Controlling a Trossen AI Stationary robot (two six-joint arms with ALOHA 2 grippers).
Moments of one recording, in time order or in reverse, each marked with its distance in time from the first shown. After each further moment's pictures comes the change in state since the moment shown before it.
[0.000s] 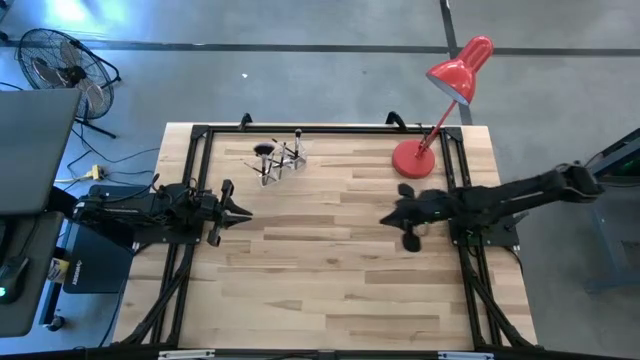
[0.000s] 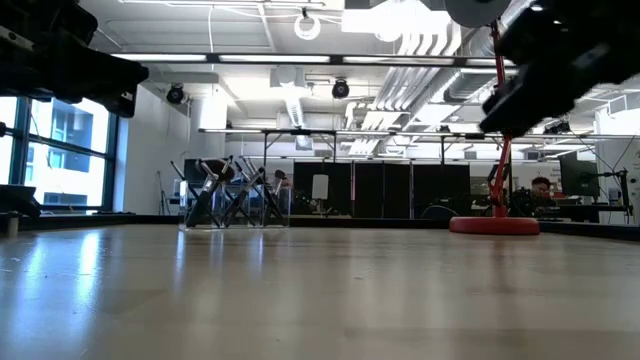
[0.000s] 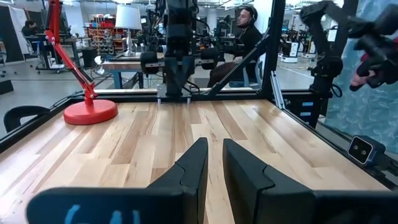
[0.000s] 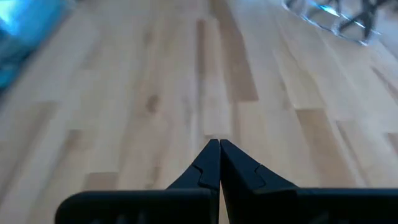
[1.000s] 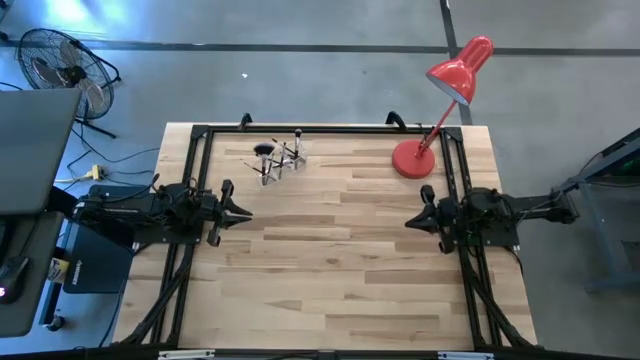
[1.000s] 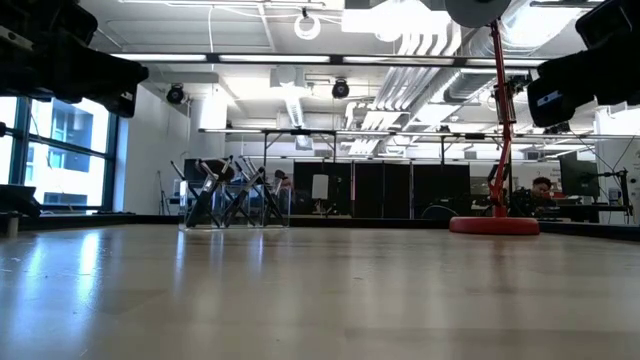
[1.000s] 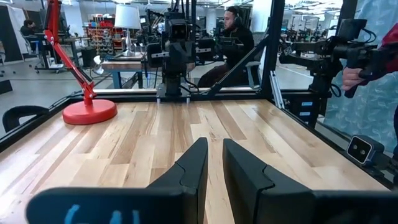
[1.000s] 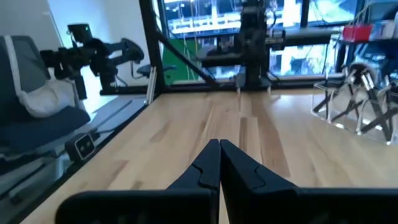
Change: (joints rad) left arm 0.000 0.000 0.000 0.000 0.003 0.000; right arm 0.000 -0.902 -0.358 -0.001 -0.169 -0.047
